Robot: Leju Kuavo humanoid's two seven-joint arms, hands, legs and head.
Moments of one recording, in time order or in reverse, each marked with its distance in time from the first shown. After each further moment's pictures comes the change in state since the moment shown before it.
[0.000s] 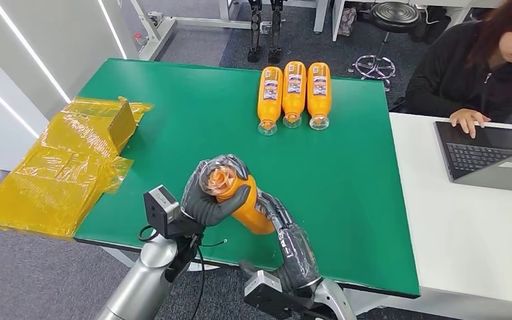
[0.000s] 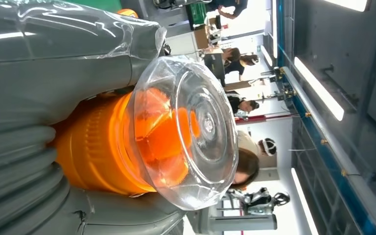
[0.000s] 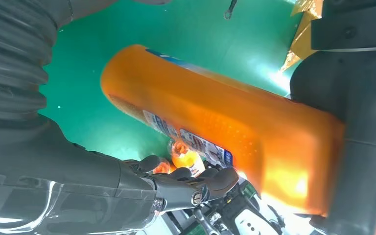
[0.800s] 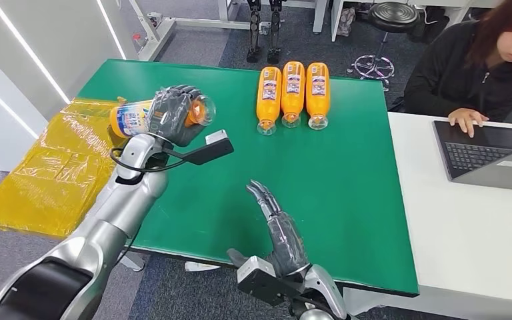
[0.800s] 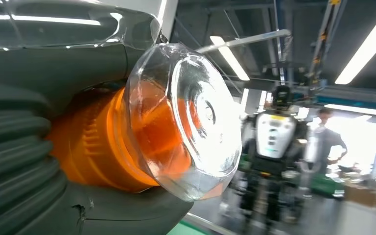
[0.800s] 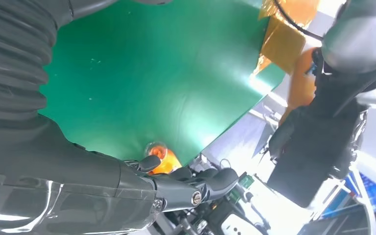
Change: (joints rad) left arm -0.494 0.123 0.057 0.542 -1.120 0.501 0.299; right arm -0.080 0.063 0.013 0.067 -0.105 0.022 -0.070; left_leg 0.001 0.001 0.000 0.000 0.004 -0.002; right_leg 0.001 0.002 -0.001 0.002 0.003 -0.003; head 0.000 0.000
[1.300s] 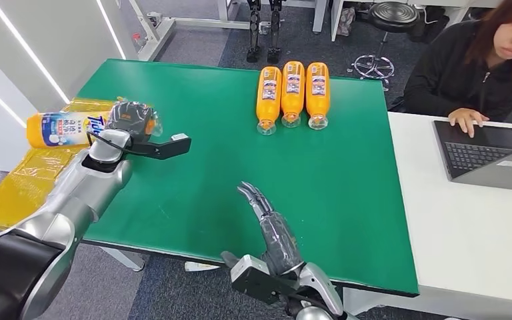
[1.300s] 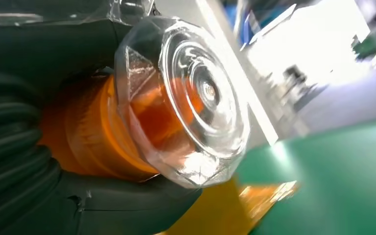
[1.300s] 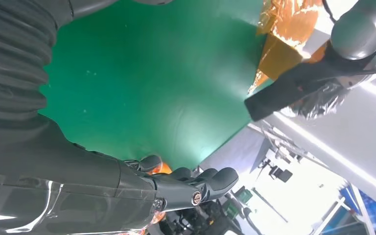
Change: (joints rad) left arm -0.139 0.147 -0.086 0.311 -0.271 -0.295 0.334; right arm -0.014 0.013 0.015 0.009 -0.022 0.042 0.011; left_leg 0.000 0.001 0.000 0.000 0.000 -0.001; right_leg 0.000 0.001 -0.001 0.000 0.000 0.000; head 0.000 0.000
